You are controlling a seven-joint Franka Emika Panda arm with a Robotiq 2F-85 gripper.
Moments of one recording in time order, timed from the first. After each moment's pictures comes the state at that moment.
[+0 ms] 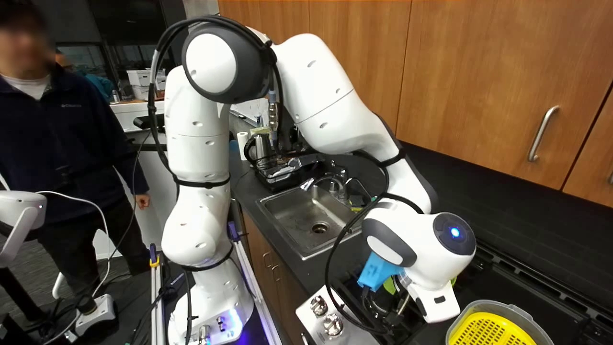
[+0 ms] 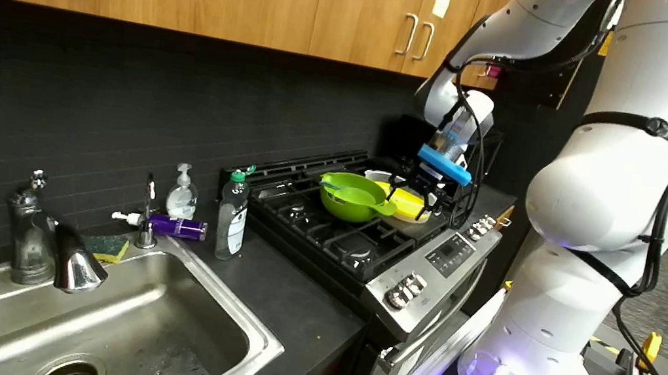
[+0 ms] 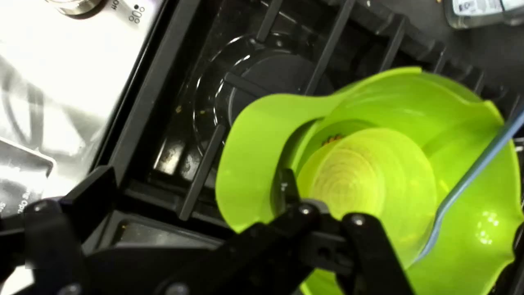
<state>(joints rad) -0.36 0.19 -0.33 -2.43 0.64 2.41 -0.14</state>
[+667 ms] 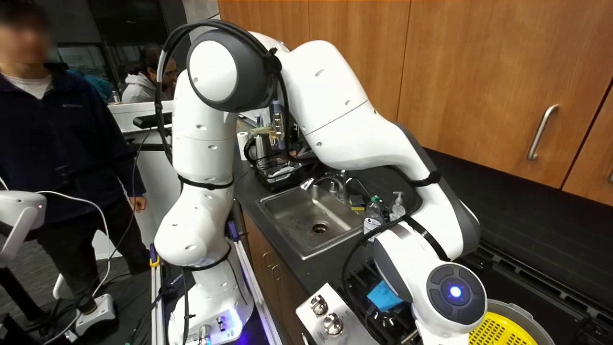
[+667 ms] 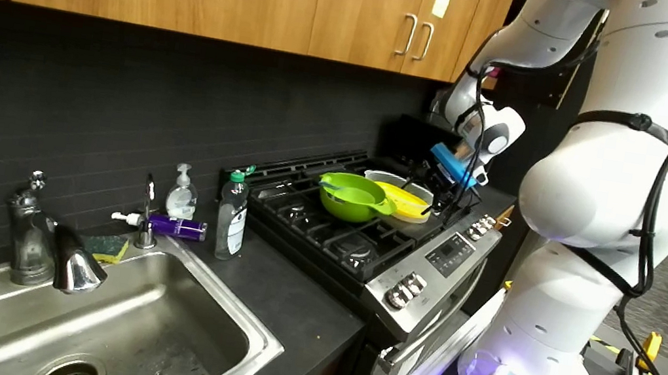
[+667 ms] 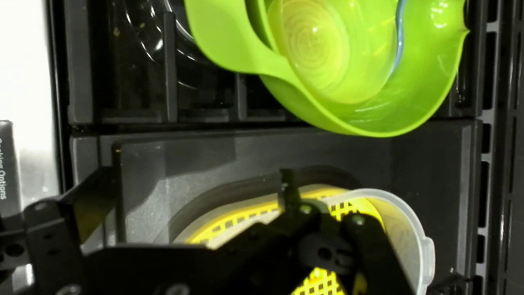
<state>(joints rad) -0.49 0.26 -0.34 -2.36 1.03 2.43 -0.20</state>
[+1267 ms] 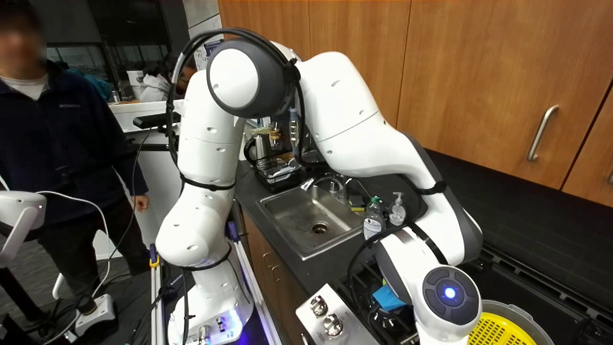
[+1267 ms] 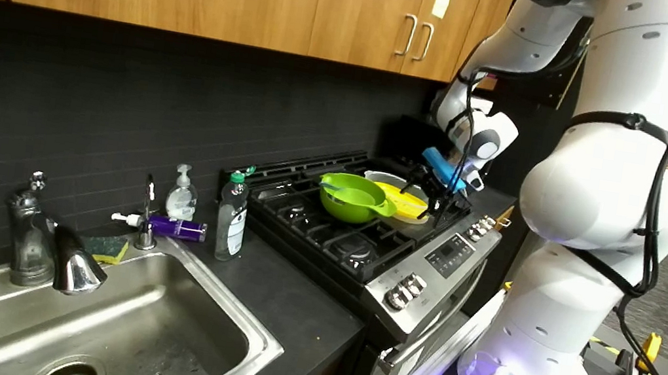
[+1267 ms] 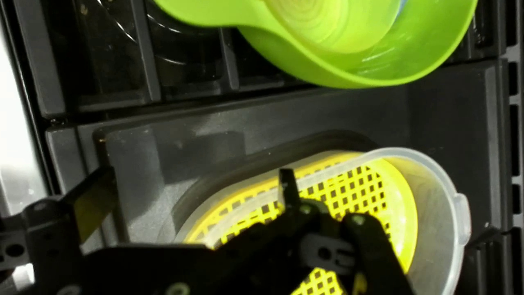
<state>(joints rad) -0.46 0.33 -0.33 -2.33 1.12 2.51 -0.12</state>
